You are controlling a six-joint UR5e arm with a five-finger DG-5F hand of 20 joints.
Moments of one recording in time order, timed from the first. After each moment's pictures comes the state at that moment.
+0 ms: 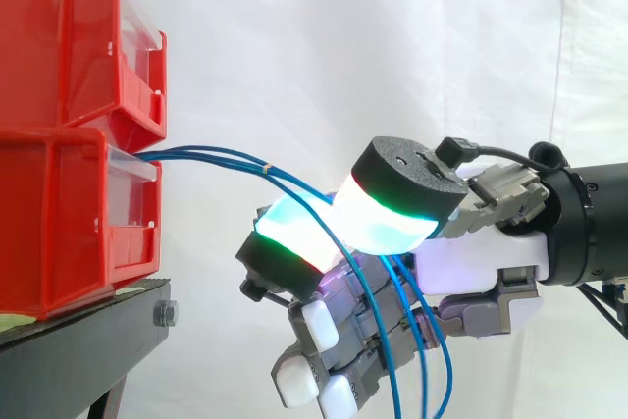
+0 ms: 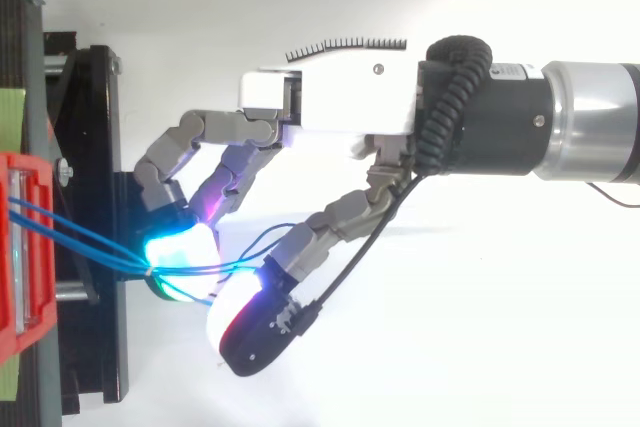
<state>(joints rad) 0.09 -2.35 -1.08 -2.93 -1.49 -0.14</state>
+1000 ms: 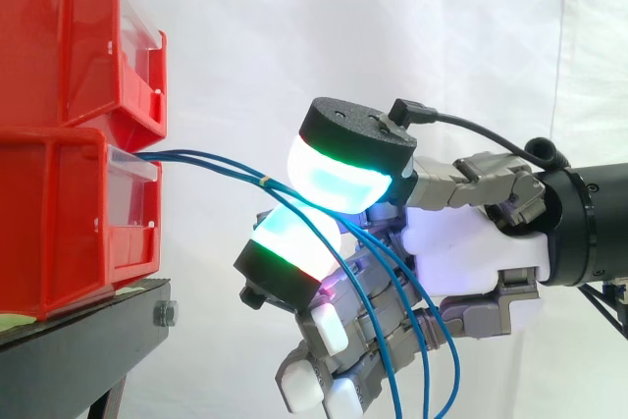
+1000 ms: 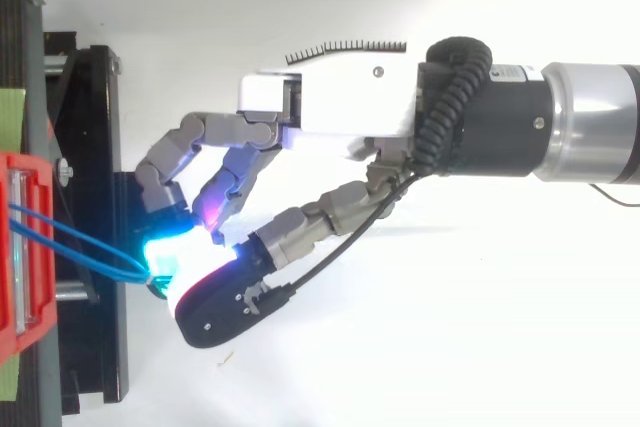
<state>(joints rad) 0.09 -2.35 -1.08 -2.93 -1.49 -0.15</state>
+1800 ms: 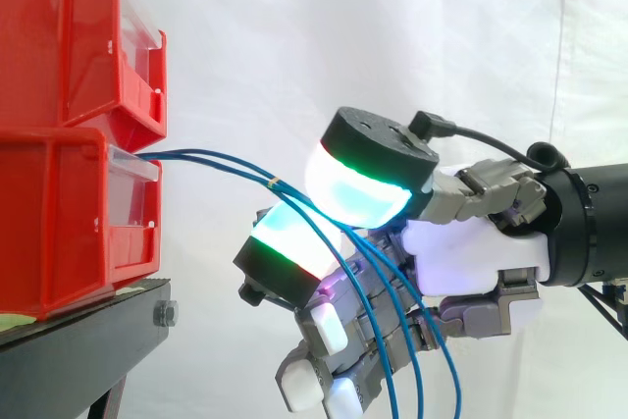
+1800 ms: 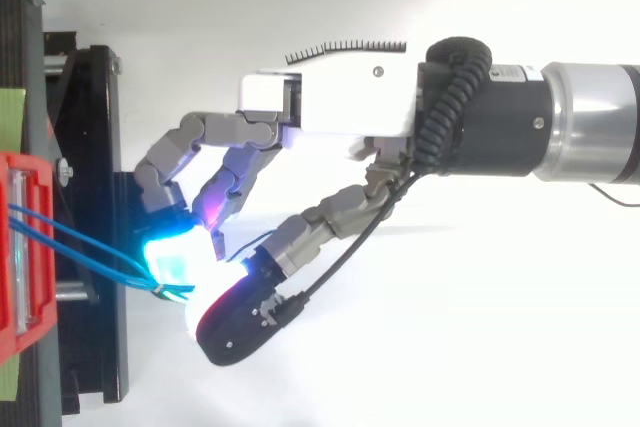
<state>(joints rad) 0.09 -2.35 -1.08 -2.93 -1.49 -0.15</state>
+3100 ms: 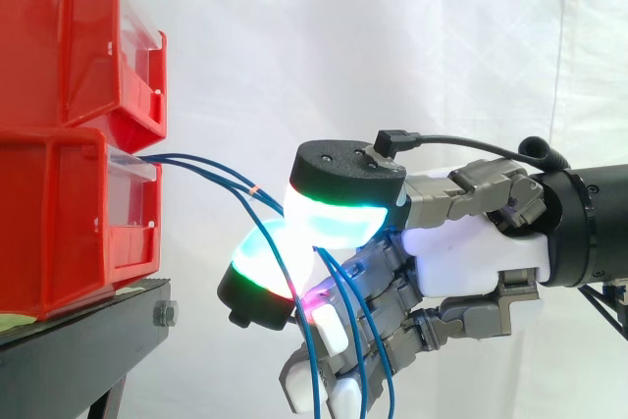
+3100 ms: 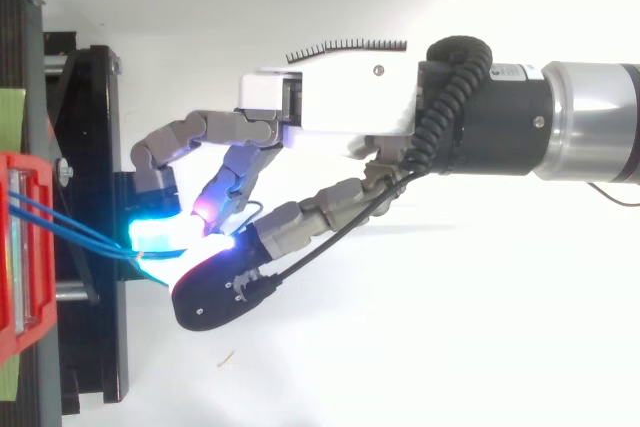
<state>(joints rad) 0.09 -2.35 -1.08 -2.93 -1.49 -0.15</state>
